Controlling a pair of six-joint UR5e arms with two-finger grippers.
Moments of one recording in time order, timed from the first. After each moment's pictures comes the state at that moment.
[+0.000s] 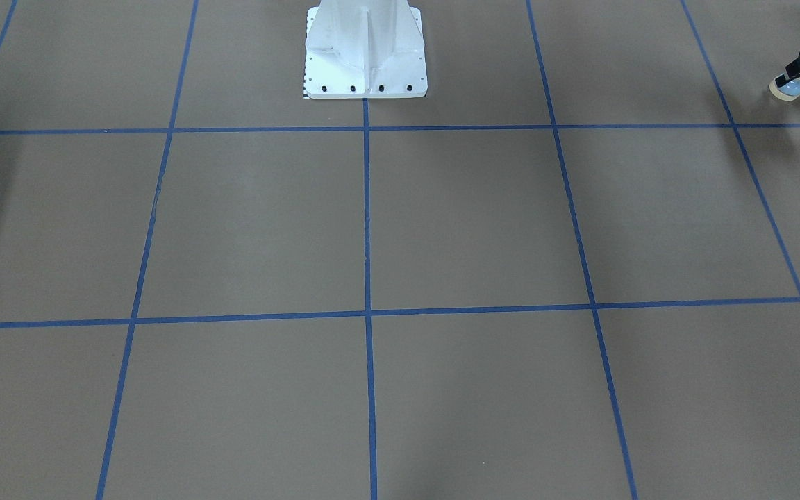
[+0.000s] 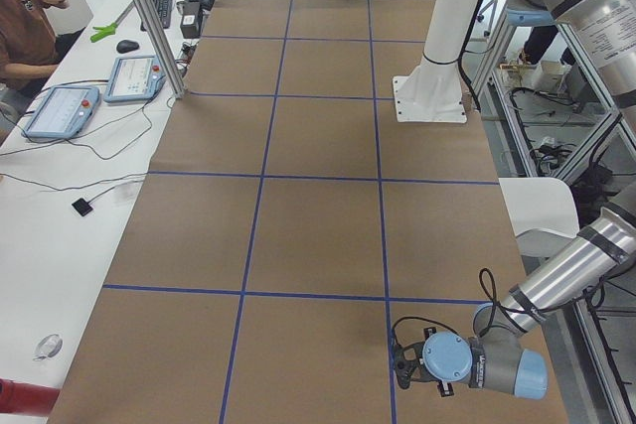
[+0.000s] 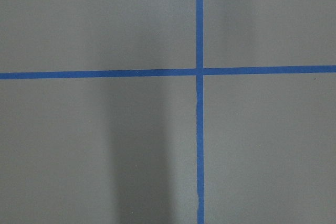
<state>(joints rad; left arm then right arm) -1.33 -1.02 -1.23 -2.48 -2.52 -0.34 1.59 -1.57 1.67 -1.72 2.44 -0.03</state>
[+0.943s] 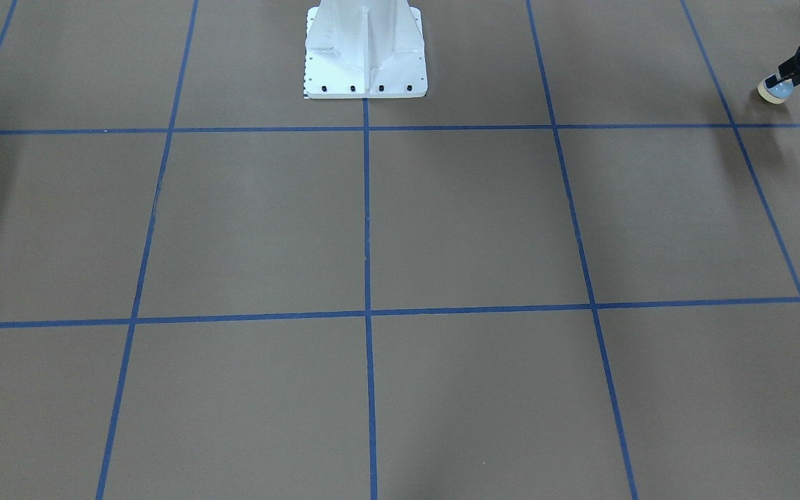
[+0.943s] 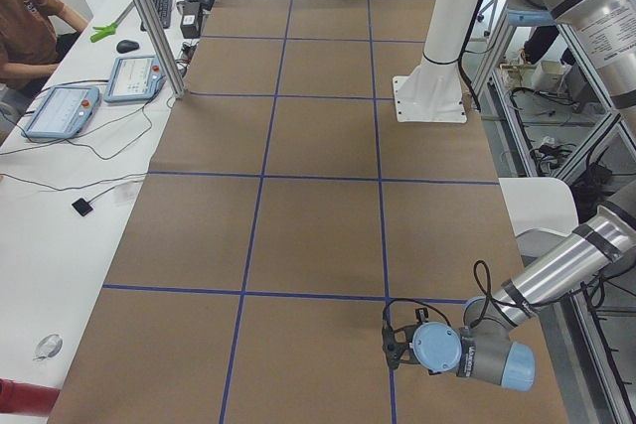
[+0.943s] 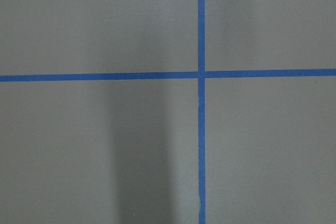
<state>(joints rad) -1.33 -1.03 -1.29 -2.49 -2.64 -0.36 1.59 -1.56 1.66 -1.72 2.44 -0.03</state>
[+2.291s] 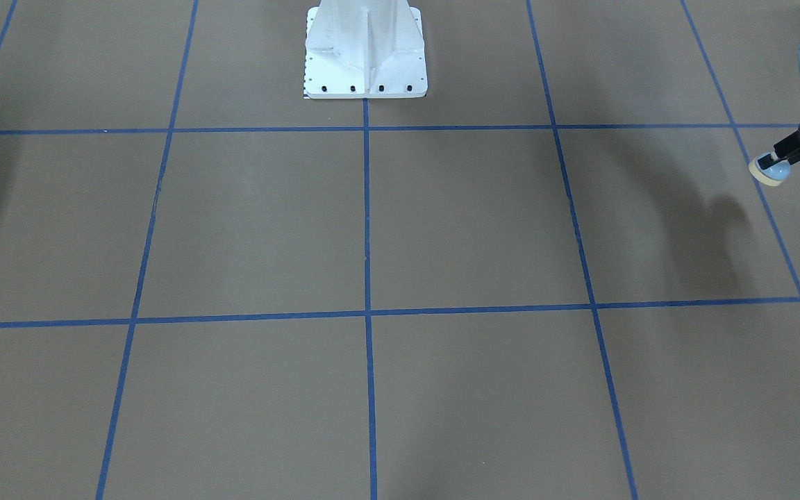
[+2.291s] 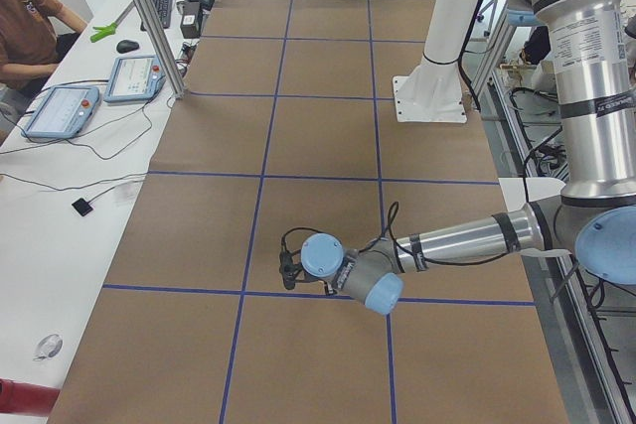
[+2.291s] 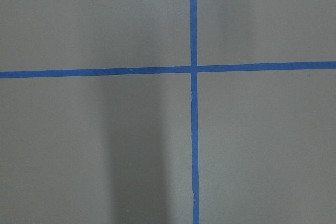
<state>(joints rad) -1.32 -1.38 -1.48 -2.27 -2.61 -0.71 1.60 -1.58 1.66 -1.72 2.43 -0.03</state>
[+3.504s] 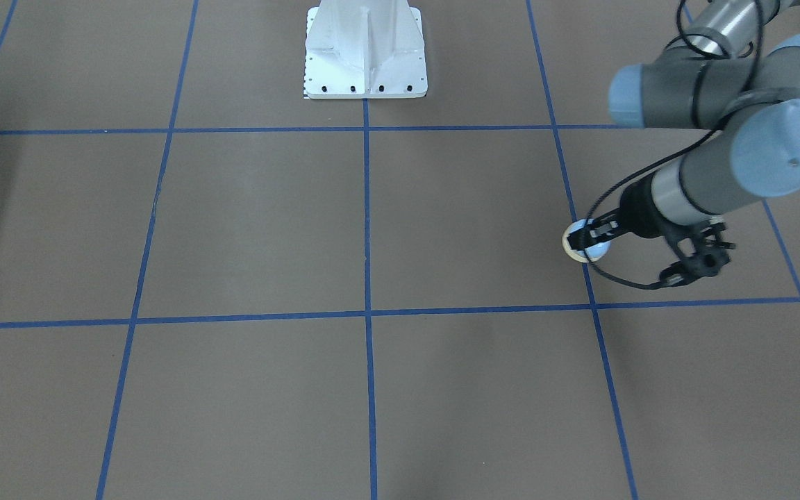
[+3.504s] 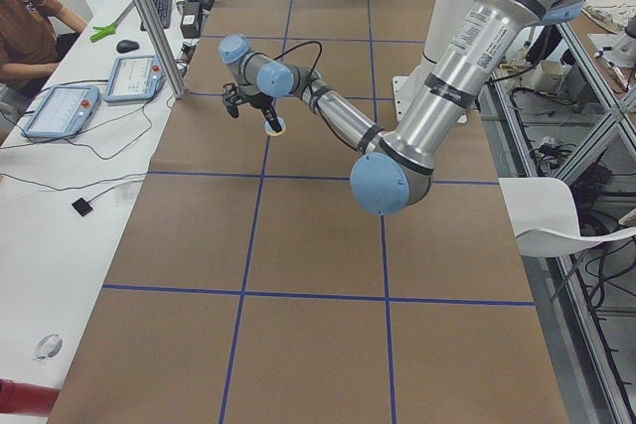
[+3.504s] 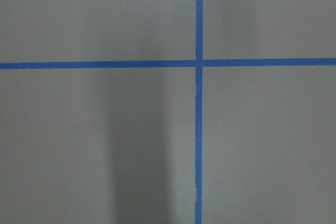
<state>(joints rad) -0.97 -2.19 -1.58 -1.41 -2.47 -1.17 1.59 -1.60 1.71 -1.71 2.42 -0.03</state>
